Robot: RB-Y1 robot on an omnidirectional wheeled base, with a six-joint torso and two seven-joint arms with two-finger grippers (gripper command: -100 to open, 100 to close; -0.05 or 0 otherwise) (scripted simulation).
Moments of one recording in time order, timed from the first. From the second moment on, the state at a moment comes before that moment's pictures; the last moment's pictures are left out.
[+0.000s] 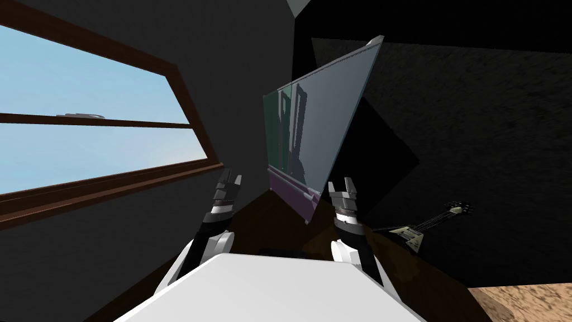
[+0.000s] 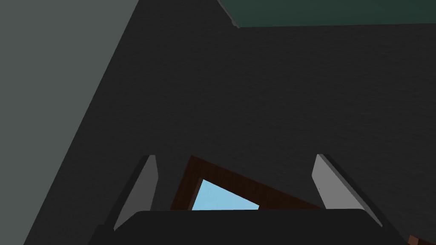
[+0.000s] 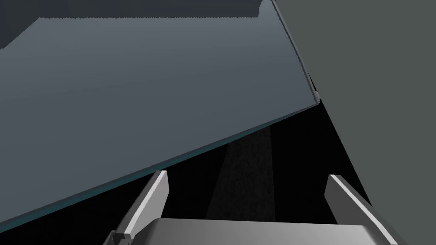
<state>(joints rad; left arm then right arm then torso) 0.51 0.03 0.00 -2.25 -0.01 -0.46 -0.01 0.51 -0.04 0.05 -2.20 -0.03 -0.52 -0.08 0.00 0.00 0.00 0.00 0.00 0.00</state>
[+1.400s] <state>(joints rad) 0.51 0.03 0.00 -2.25 -0.01 -0.46 -0.01 0.51 -0.10 0.03 -2.16 0.00 -0.55 0.01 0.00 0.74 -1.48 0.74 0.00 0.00</state>
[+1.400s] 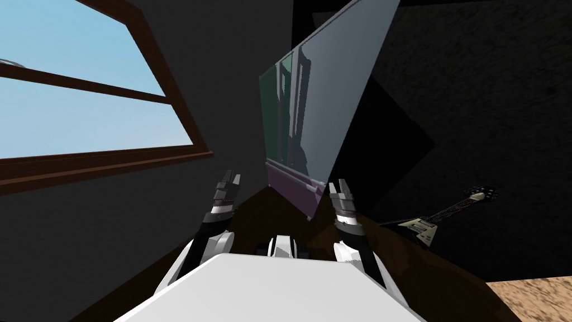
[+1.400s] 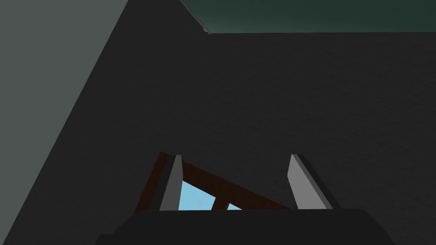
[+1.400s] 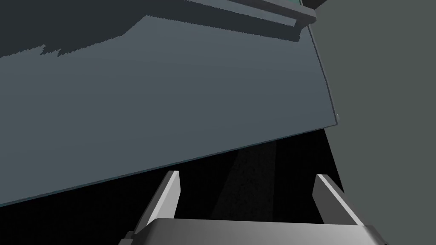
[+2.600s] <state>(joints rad) 0.51 0.03 0.00 -2.25 -0.01 -0.46 -0.01 0.48 -0.17 -0.01 -2.06 0.09 -0.65 0.31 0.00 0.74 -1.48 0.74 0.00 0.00</state>
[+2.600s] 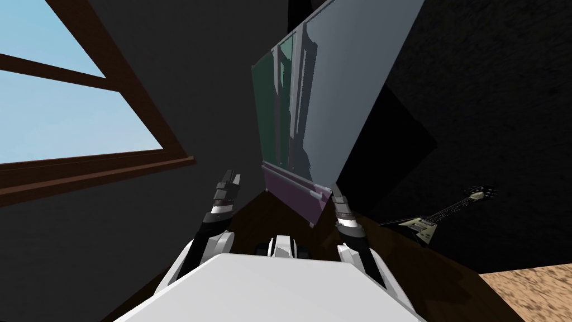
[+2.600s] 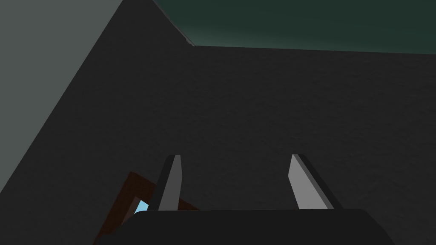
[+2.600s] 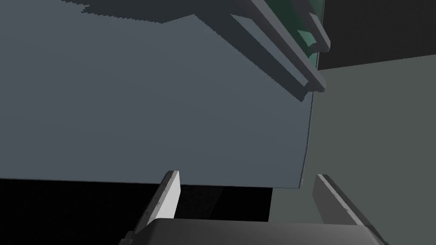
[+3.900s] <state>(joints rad) 0.51 0.03 0.00 -2.25 -0.01 -0.46 -0.01 0.46 -0.21 -0.06 -1.92 0.21 -0.78 0.66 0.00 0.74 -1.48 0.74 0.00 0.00</state>
